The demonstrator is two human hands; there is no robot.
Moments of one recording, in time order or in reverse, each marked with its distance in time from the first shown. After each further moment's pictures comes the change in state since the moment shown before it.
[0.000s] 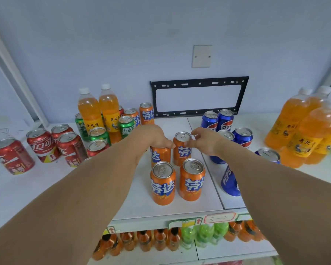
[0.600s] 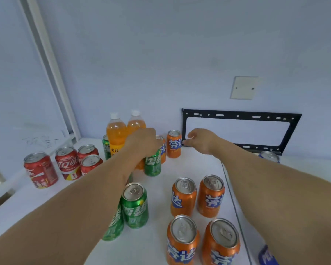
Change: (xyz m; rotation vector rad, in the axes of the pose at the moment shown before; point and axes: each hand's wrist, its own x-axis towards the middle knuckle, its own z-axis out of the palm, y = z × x) left_hand 0.057 -0.087 -0.052 0.008 0.463 -0.126; right_hand 0.125 -0.099 -0.022 -0.095 -0.016 -0.246
